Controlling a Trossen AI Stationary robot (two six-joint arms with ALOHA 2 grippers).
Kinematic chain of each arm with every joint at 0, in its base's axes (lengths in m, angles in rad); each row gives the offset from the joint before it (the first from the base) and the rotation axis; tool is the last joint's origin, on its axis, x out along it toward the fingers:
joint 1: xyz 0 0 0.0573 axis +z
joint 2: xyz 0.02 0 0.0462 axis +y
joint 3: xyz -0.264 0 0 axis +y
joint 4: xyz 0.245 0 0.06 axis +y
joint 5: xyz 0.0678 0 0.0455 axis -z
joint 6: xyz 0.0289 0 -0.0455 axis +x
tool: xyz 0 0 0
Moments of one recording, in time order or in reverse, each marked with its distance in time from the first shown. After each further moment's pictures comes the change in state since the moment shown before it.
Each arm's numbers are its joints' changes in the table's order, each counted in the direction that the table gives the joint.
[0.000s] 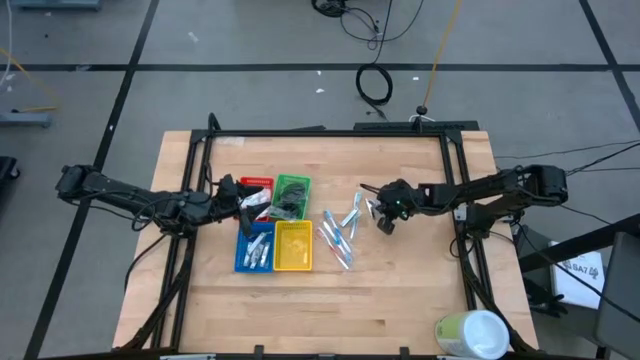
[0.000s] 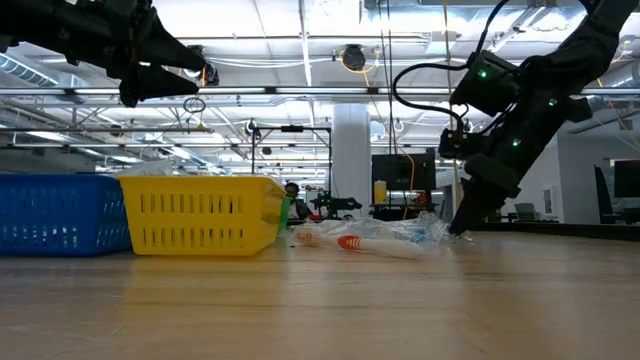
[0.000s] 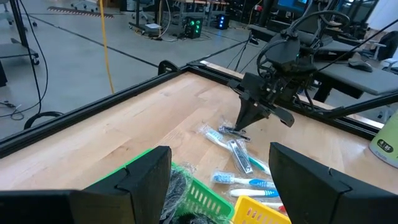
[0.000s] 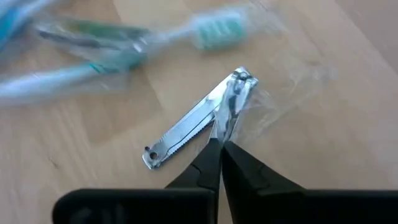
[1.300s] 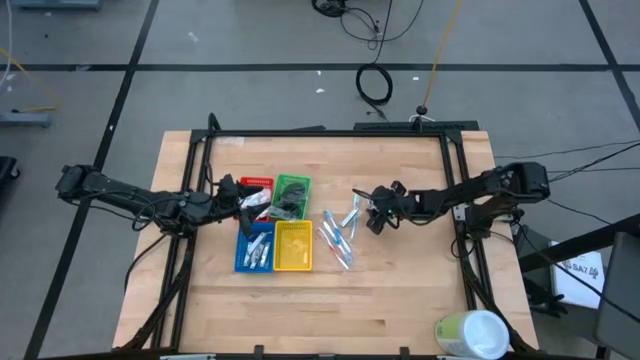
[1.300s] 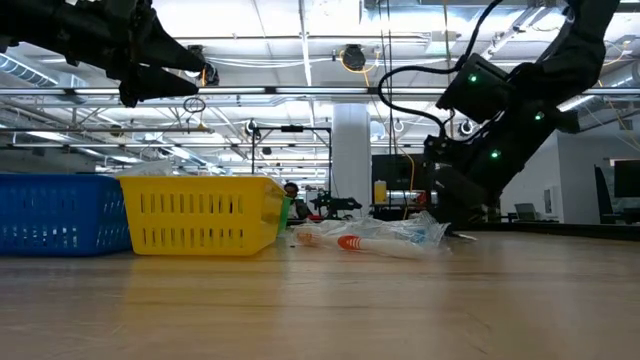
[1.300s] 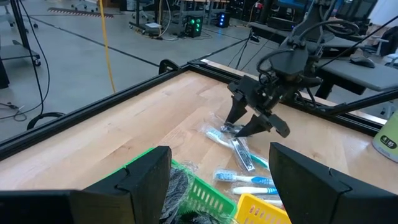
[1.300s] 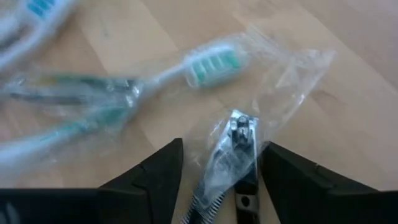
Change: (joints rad) left arm 0.000 0.000 0.000 0.009 0.000 0.010; right arm 0.087 0.178 -0.037 -0.154 0.167 0.148
